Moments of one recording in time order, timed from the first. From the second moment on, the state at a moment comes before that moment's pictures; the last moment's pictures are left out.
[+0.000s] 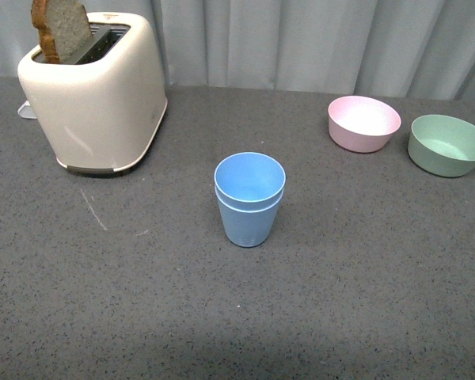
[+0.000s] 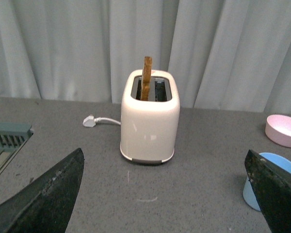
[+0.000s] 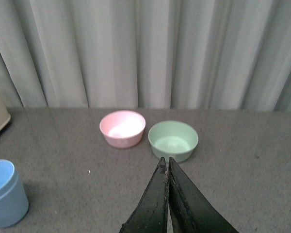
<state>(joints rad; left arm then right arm) 0.00 0.00 0.02 0.00 0.00 0.00 0.00 0.58 0.00 0.54 0.01 0.00</state>
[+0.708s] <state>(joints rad) 0.00 0.00 0.02 0.00 0.00 0.00 0.00 0.22 0.00 0.23 0.00 0.00</state>
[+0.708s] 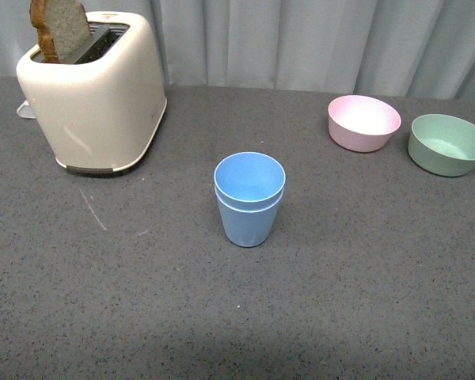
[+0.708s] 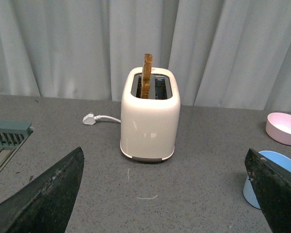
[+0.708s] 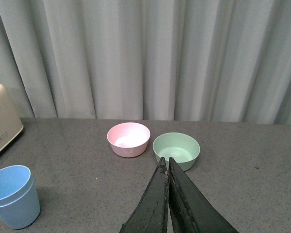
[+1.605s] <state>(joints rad) 0.00 0.00 0.02 0.00 0.00 0.00 0.00 0.00 0.00 0.00 0.00 0.00</state>
